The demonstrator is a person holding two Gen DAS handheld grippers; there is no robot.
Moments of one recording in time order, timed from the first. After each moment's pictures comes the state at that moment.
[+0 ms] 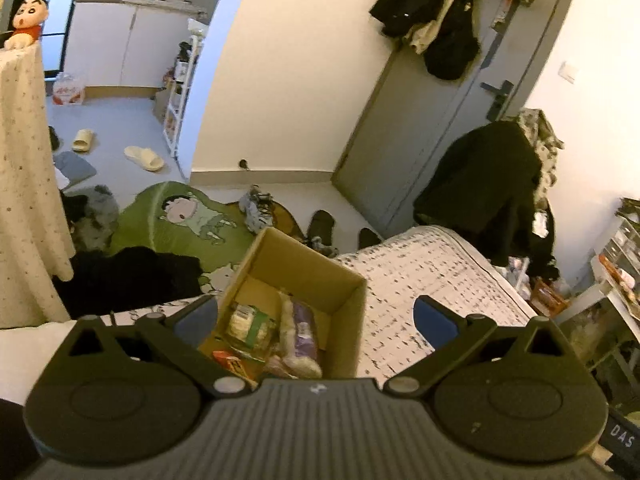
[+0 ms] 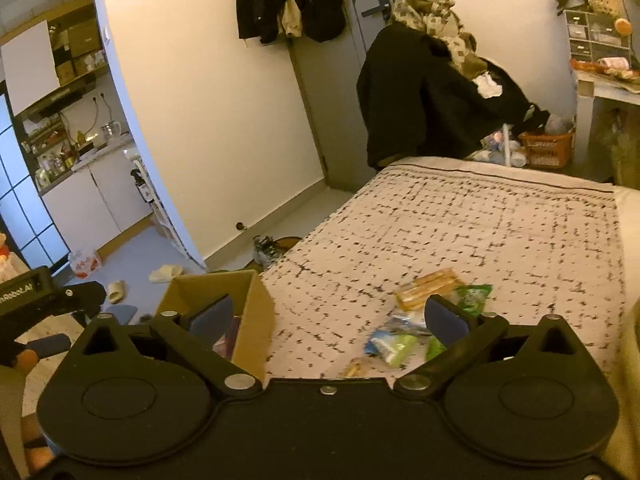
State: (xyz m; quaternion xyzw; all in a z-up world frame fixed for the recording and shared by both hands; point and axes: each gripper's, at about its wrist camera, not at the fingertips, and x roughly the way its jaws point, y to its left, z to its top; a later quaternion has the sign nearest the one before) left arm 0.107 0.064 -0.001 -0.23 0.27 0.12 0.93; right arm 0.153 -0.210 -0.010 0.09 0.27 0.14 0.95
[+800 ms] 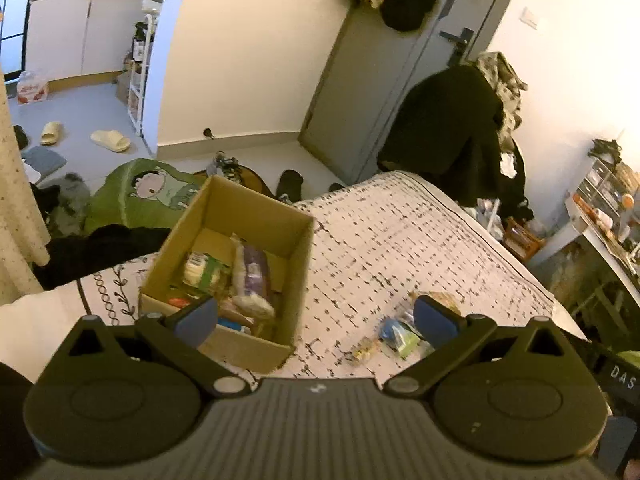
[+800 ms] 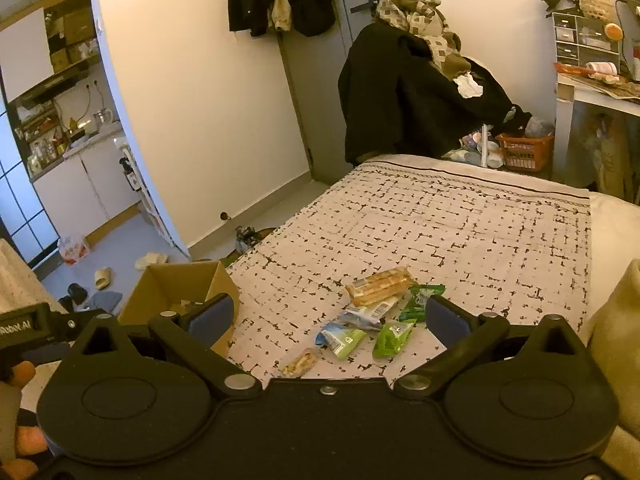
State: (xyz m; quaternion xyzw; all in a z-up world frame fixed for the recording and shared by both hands) left arm 0.098 0.012 -0.007 -0.20 0.32 0.07 0.92; right arm 0.154 -0.253 -0.004 0.08 0.28 0.15 0.95
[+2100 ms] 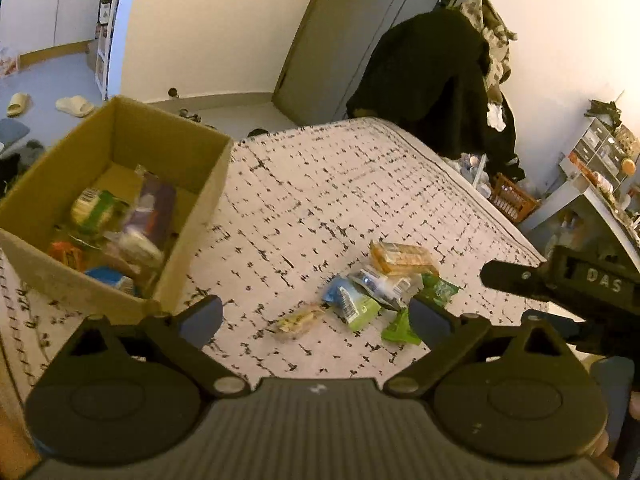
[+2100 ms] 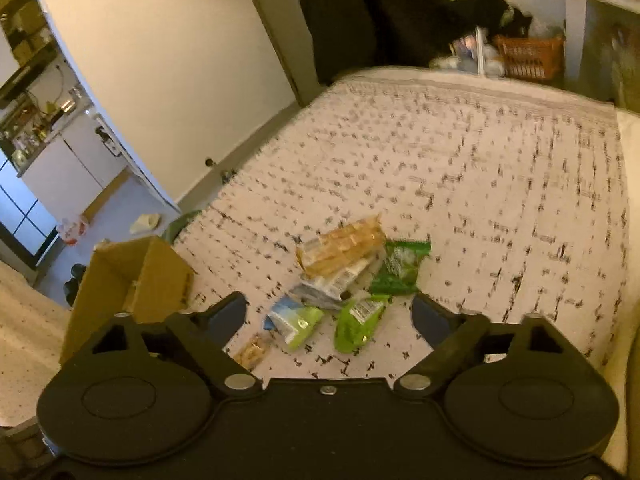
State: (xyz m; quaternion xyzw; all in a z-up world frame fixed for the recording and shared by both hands) left arm 0.167 -0.074 -0.086 -0.21 0.36 0.04 0.91; right arm 0.263 -0.295 -0.075 0.13 0.42 0.15 0.89
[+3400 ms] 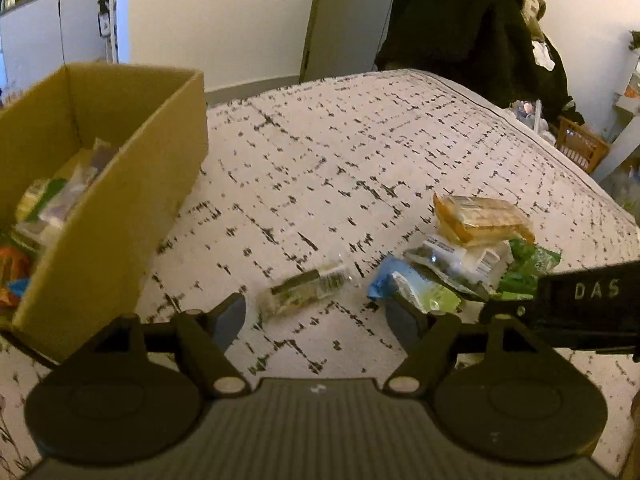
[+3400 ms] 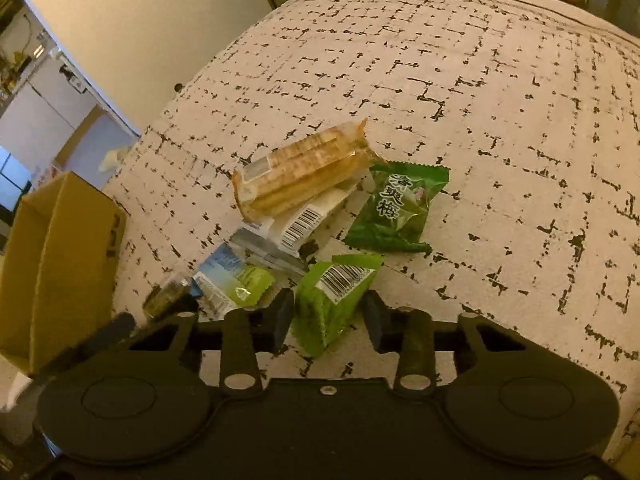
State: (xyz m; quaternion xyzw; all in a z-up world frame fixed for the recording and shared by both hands) left arm 0.238 -0.104 -0.172 -0.12 0.38 0.10 0.91; right arm 0.320 -0.271 -0.157 0.08 0.51 0.15 0.85
